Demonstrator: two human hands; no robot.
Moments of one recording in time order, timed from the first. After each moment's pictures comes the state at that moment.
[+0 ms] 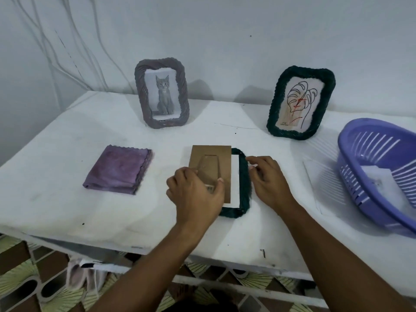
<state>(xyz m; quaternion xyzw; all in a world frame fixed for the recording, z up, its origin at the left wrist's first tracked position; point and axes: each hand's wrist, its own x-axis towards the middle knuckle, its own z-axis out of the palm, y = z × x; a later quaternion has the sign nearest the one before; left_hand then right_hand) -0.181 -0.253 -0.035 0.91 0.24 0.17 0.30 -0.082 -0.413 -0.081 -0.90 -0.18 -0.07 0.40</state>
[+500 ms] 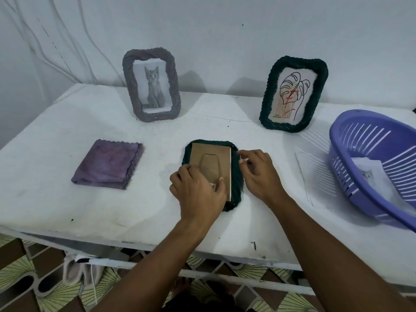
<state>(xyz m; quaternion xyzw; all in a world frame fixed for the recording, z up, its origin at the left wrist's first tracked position) -0.173 -0.277 -0.057 0.92 0.23 0.17 0.26 -0.081 -0.413 -0.083 -0.90 -0.18 -0.06 0.38</state>
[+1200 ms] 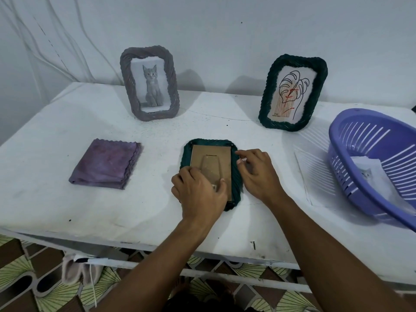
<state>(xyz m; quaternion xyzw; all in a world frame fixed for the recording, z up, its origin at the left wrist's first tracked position) -0.170 -0.282 -0.060 0.93 0.24 0.15 0.25 -0.083 -0.412 -0.080 -0.91 -0.18 -0.06 0.38</state>
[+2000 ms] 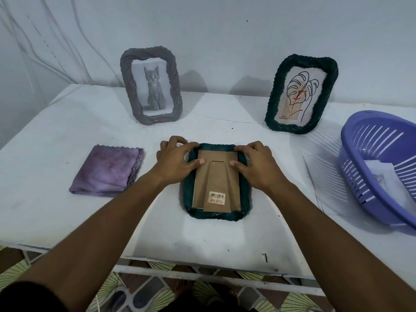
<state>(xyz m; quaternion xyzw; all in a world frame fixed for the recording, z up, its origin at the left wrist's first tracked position) -0.089 -0.162 -0.055 0.97 0.04 0.00 0.25 -0.057 -0.387 -0.052 -0.95 -0.15 0.04 0.25</state>
